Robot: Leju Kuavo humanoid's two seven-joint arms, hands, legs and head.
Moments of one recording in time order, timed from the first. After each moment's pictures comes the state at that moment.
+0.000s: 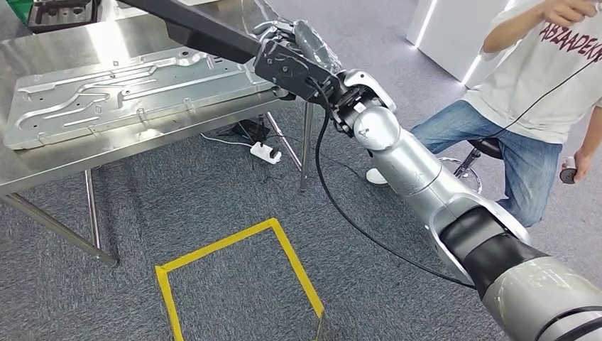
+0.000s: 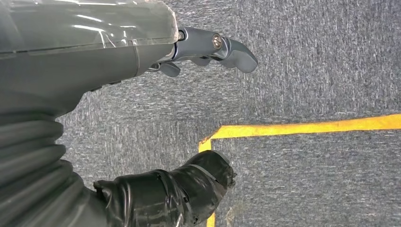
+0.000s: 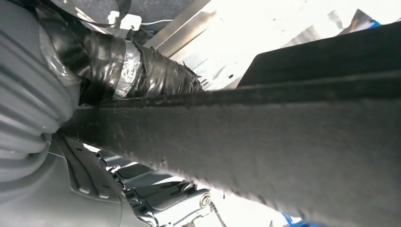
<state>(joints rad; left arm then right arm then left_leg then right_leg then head) -0.14 0.18 -0.33 -0.22 0.28 0.03 -0.24 -0.87 -0.36 0.52 -1.61 0.01 -0.06 0.23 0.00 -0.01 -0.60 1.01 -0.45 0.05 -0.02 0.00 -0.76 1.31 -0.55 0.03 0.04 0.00</state>
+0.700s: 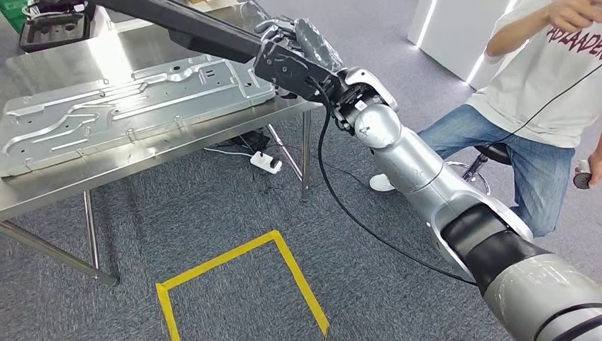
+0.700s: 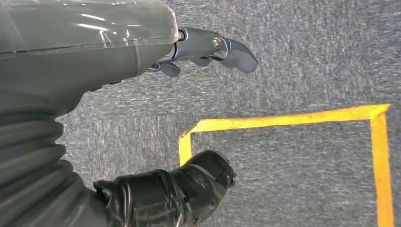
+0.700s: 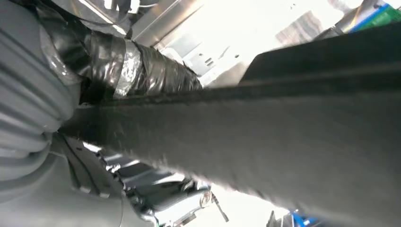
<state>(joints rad) -0.15 0.18 -0.33 -0.22 0.28 0.03 -0.24 -0.88 -0.36 0.52 -1.61 0.02 -0.05 0.23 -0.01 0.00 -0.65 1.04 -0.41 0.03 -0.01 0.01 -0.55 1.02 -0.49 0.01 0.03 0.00</state>
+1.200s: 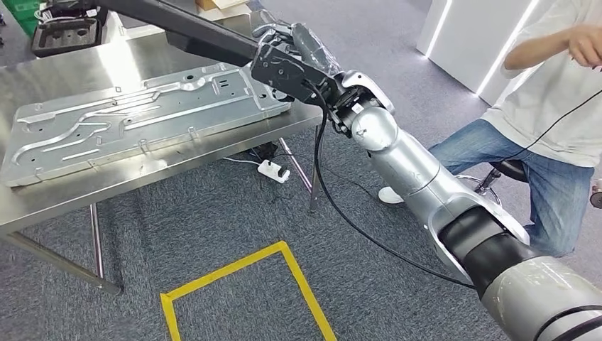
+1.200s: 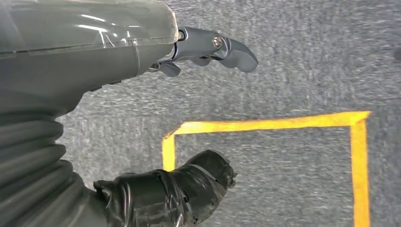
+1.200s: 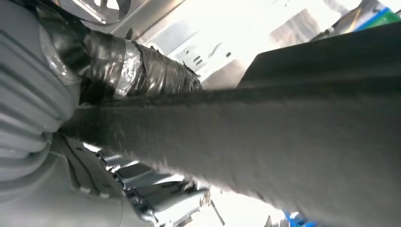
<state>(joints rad) -0.15 0.18 -0.33 -0.22 0.29 0.03 -0.24 -0.87 -0.36 0.52 -1.60 0.04 -0.05 0.24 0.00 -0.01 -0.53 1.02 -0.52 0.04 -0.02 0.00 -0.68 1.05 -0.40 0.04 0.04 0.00</state>
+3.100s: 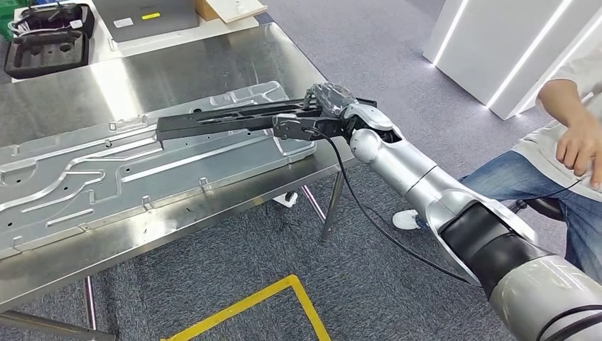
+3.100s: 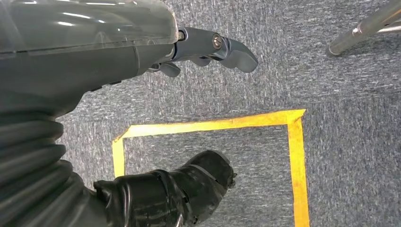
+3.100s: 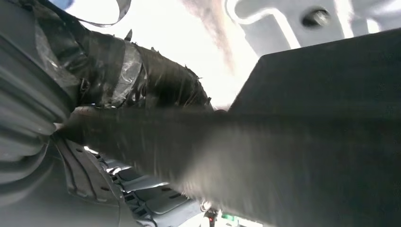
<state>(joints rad) -0.15 0.20 -0.33 -0.22 0.27 0.03 -0.22 -0.84 -0.40 0.60 -1.20 0.52 0.13 0.30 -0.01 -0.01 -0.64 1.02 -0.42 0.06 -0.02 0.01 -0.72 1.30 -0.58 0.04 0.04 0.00</state>
